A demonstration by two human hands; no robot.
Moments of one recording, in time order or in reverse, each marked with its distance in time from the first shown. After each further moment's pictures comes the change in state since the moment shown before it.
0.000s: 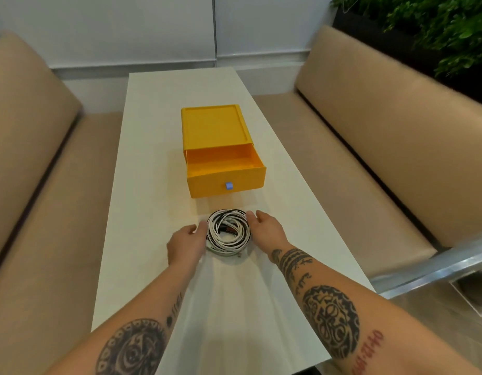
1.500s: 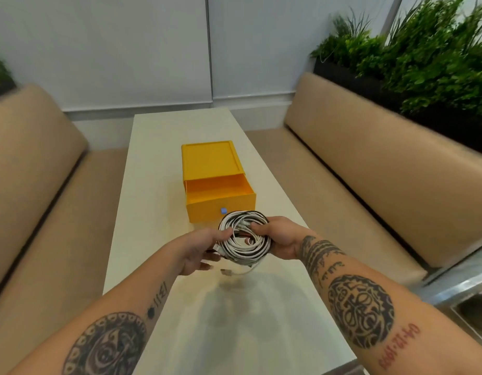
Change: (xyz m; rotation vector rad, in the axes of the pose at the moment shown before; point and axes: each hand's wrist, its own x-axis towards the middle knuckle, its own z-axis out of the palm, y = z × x) left_hand -0.041 0.088 -0.041 -0.064 -0.763 -0.109; right_hand -0.017 -0.029 -0.077 0.644 -0.450 0.076
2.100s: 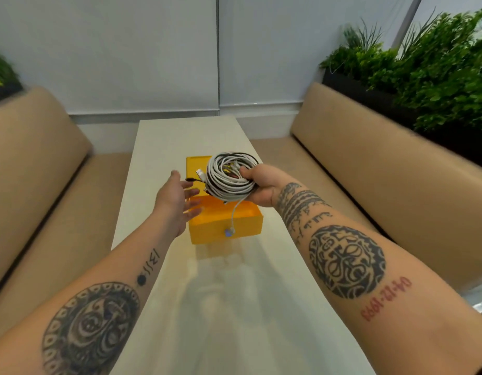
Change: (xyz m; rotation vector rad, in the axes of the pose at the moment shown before) left_hand 0.012 0.103 -0.062 -0.557 0.507 0.292; right_hand 0.049 -0.154 0.059 0.286 0.075 -0.083
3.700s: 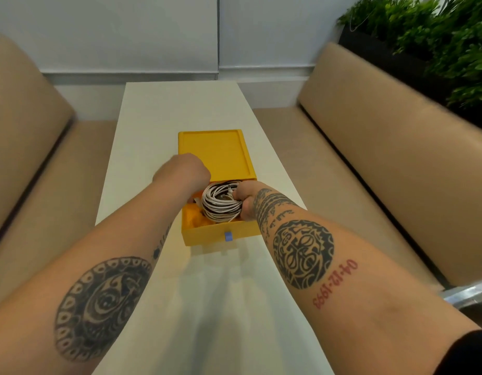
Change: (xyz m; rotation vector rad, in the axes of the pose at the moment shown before) left_hand 0.086 0.014 0.041 1.394 0.031 0.266; right_hand 0.108 0.058 -0.012 -0.246 0.404 0.292
